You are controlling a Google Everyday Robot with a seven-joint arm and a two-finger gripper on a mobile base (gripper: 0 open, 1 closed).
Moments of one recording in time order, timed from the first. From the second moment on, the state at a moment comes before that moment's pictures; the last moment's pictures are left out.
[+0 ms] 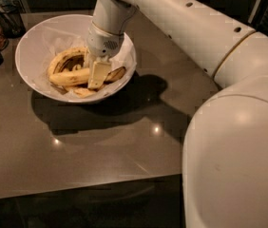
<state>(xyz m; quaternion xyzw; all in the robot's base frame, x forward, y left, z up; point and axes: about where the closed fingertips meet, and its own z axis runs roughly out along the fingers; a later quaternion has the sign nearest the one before) 0.594 0.107 0.865 -0.81 0.54 0.16 0.14</state>
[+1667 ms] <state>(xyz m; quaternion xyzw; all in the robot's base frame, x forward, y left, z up) 0.570 0.115 0.896 -0.83 0.51 0.15 0.18</state>
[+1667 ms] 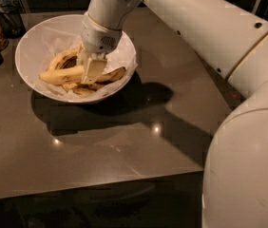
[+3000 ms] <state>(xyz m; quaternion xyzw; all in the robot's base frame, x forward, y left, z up) 0.527 0.125 0.961 -0.83 0.51 0.13 0.18</state>
